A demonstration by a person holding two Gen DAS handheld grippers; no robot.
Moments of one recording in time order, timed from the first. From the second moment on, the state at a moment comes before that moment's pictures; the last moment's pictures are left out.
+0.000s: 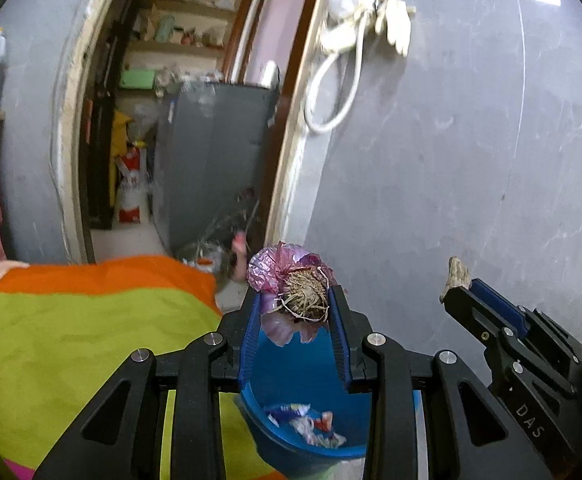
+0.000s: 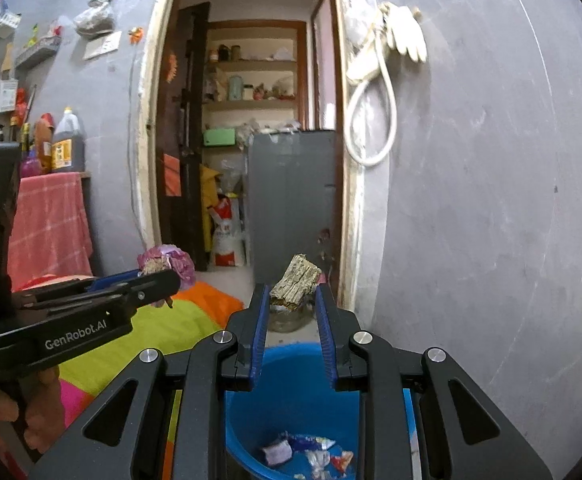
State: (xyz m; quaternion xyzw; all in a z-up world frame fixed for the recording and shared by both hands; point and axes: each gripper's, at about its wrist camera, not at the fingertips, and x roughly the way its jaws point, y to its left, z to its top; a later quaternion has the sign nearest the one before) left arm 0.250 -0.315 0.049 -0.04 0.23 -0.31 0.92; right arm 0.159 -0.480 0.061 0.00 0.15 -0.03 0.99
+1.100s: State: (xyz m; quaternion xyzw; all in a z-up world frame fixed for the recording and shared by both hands) left arm 0.272 -0.345 -0.002 -0.02 0.34 -0.30 0.89; right arm 0.174 -0.537 0.008 0.11 0.24 -0.05 0.96
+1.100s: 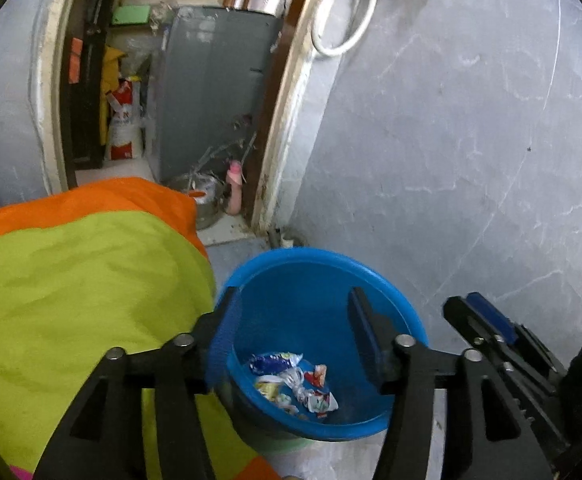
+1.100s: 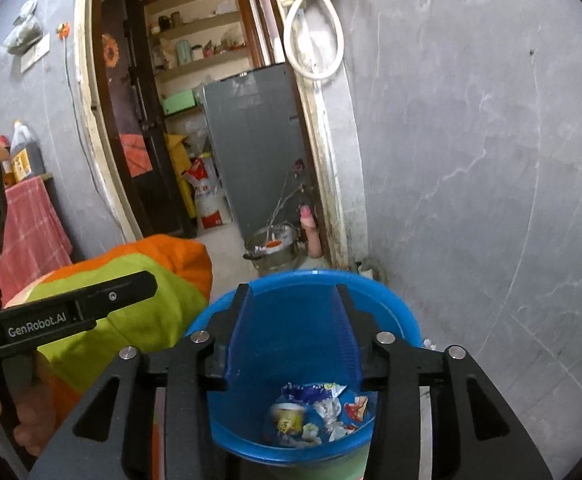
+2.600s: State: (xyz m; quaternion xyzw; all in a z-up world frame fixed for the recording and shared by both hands) left arm 0.084 -0.174 0.049 -0.03 0.17 -0.21 0.96; right arm -0.017 -0.433 0.090 0.06 0.12 -0.08 0.99
